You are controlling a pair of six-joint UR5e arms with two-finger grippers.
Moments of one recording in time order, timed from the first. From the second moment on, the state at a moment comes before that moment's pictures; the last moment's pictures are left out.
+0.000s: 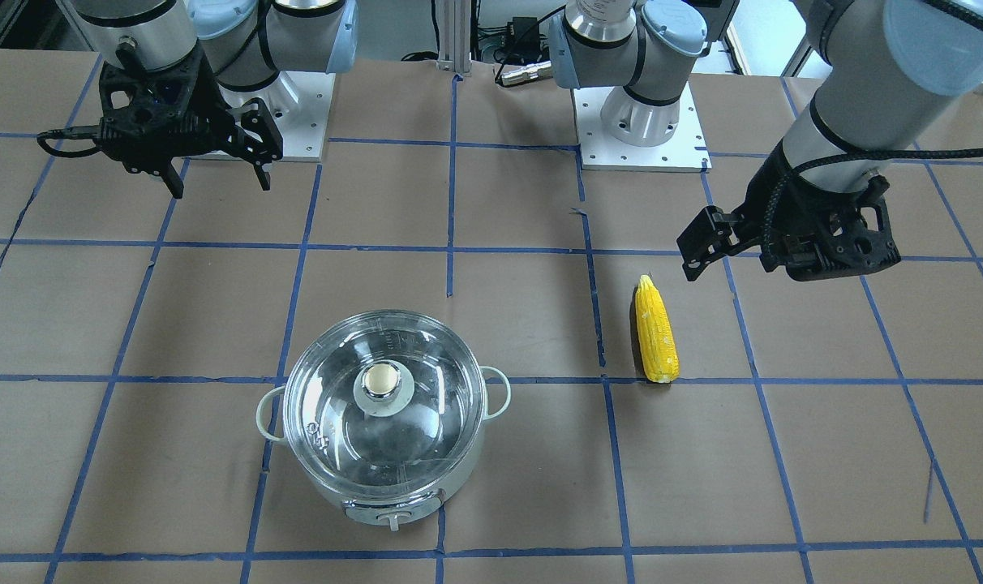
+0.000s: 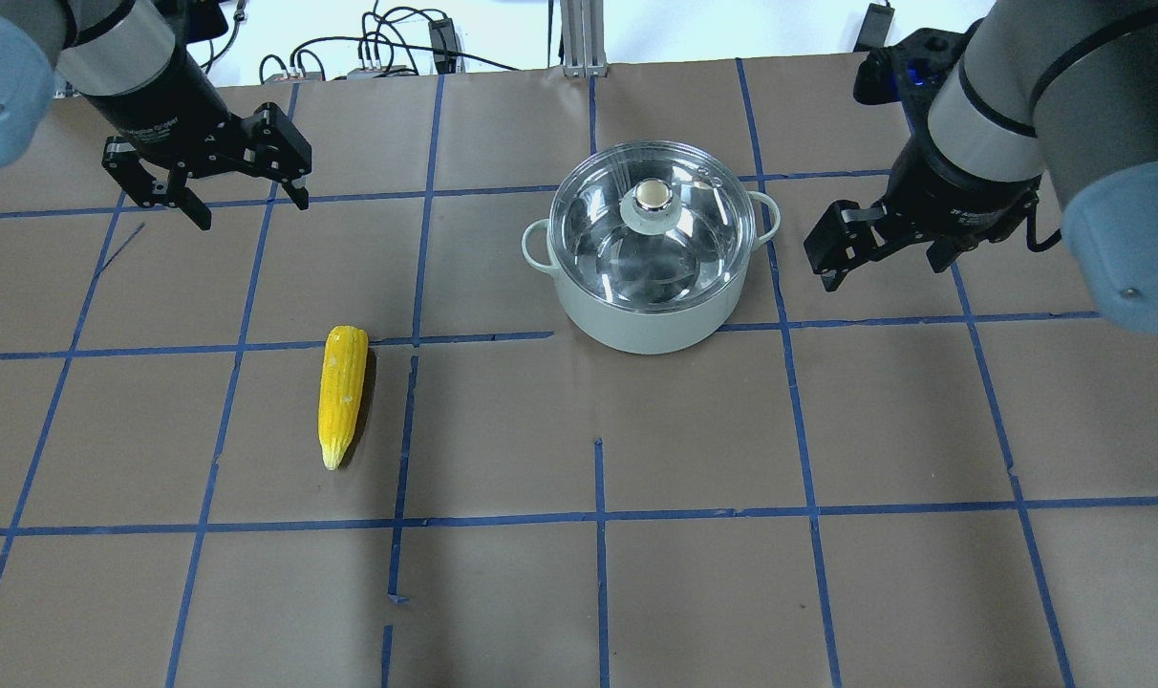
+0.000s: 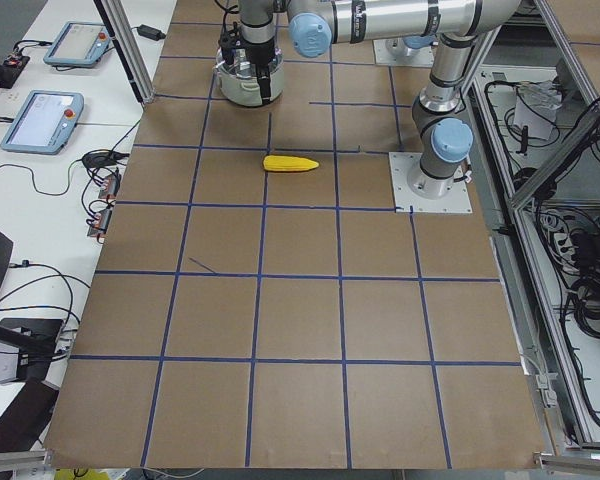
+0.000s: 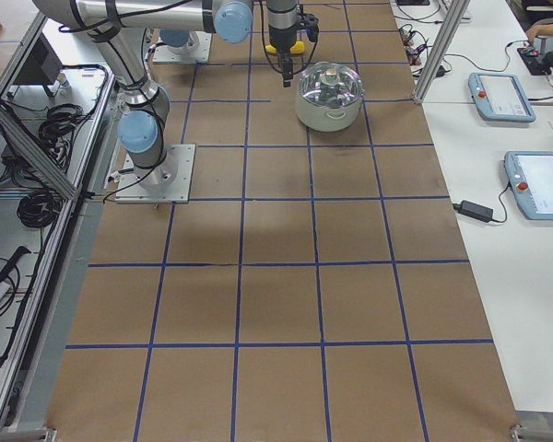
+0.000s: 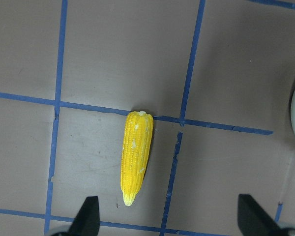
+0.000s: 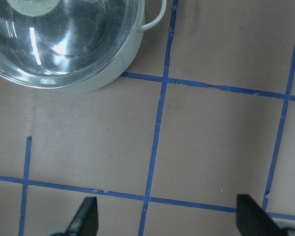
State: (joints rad) left arm -1.44 -1.68 -1.52 -1.54 1.54 -0.03; right arm 1.55 -1.70 1.76 -1.68 -1.56 -0.17
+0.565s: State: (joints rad) left arm -1.44 -1.68 -1.52 -1.54 1.54 -0.04; right arm 1.55 -1.70 1.76 -1.65 -1.56 -0.17
